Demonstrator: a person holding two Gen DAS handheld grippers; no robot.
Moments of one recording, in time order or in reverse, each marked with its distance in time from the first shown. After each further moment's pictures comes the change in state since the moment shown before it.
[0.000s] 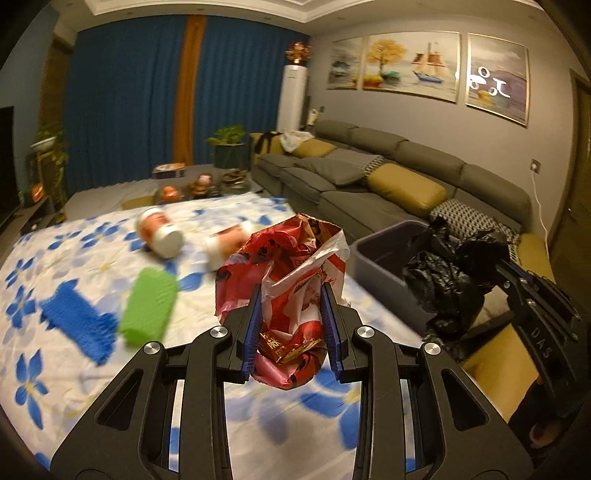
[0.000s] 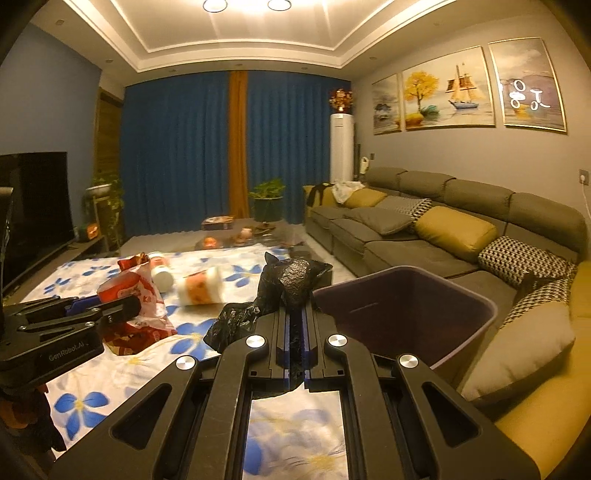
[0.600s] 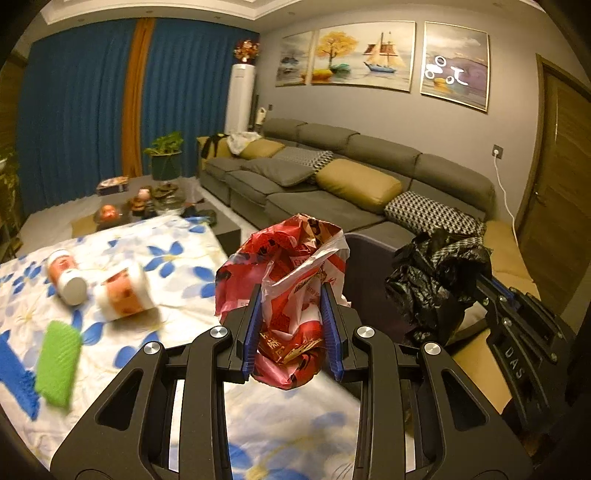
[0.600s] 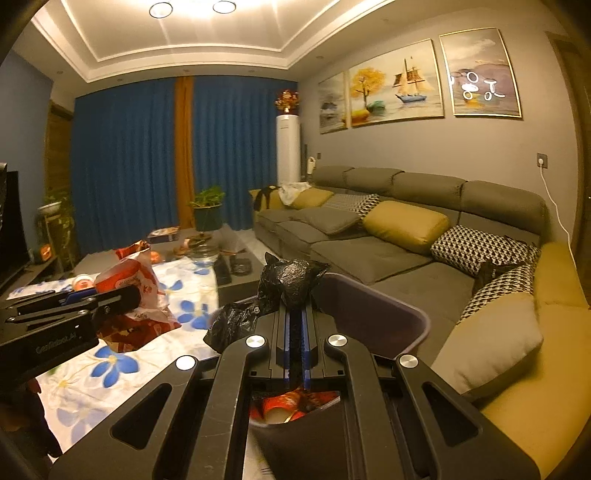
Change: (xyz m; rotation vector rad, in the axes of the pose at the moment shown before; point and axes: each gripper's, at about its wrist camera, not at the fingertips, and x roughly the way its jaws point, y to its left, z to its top) left arm 0.076 -0.092 0.042 0.085 0.009 -0.169; right arm 0.025 -0.087 0.002 0.077 -0.009 -0.184
